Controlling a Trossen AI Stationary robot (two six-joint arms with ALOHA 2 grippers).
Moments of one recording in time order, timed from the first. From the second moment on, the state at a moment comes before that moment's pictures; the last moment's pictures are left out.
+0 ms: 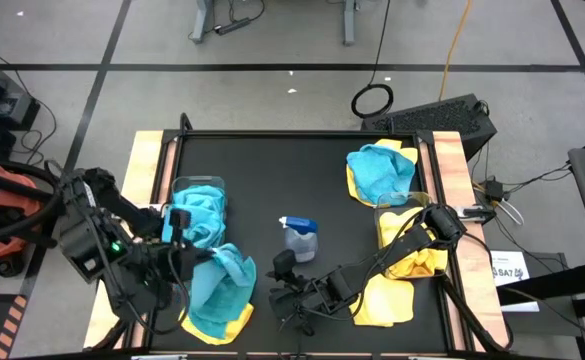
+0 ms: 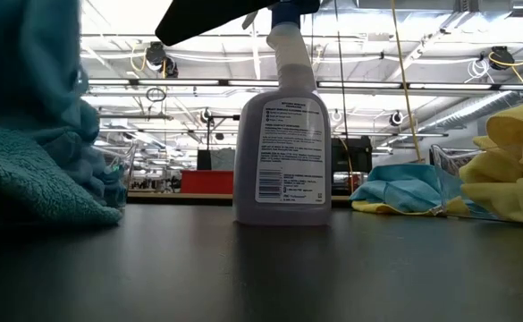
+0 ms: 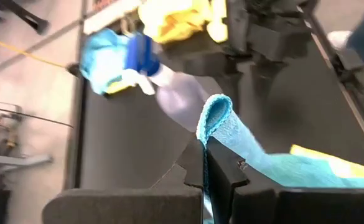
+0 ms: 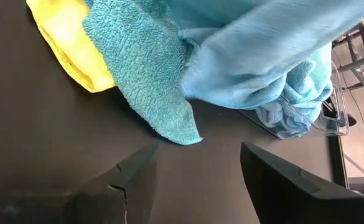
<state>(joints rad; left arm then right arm) -0.86 1.55 2.00 -1.57 -0.70 -0.40 0.50 2.13 1.76 -0.46 0.60 -0.20</state>
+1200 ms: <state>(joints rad) -0.83 1.05 2.00 -1.57 -0.87 -0.17 0.48 2.13 1.76 -0.46 0.57 -0.20</state>
